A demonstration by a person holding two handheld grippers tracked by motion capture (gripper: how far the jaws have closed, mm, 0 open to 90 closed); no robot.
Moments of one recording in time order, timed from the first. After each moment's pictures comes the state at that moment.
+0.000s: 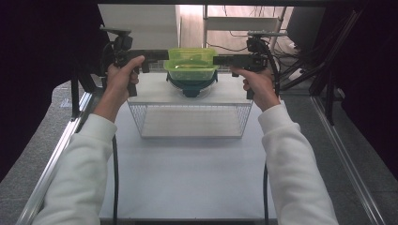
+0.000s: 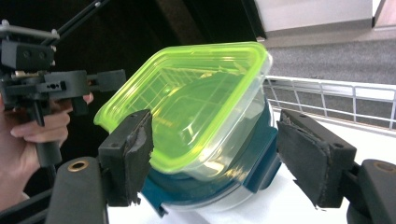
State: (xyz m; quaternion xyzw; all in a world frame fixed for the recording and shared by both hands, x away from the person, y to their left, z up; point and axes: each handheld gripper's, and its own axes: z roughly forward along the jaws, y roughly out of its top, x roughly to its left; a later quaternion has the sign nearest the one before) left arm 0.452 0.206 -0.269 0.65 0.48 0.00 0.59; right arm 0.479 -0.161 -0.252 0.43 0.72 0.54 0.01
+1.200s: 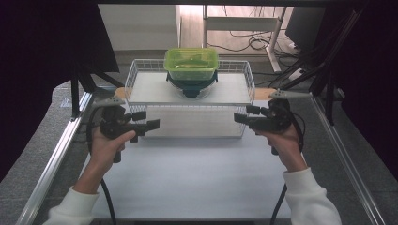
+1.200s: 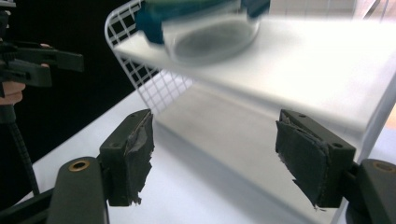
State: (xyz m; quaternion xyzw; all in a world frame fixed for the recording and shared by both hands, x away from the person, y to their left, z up) left arm 0.301 0.206 -0.368 0.72 0.44 0.08 0.53; right arm 0.362 -0.230 -0.338 0.36 0.77 0.53 0.08
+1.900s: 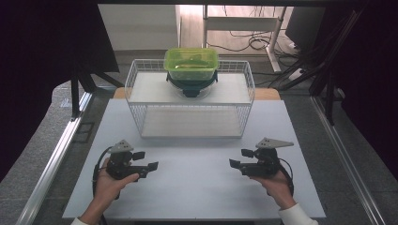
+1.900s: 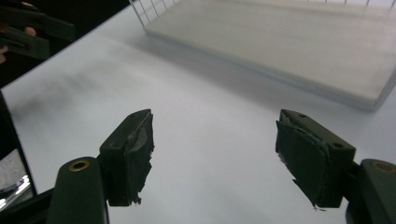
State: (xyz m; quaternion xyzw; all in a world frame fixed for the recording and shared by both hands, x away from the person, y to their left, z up) left arm 0.259 0.206 -0.484 0.77 0.46 0.08 0.44; right arm 0.305 -0.234 -0.458 0.37 0.80 0.46 0.07
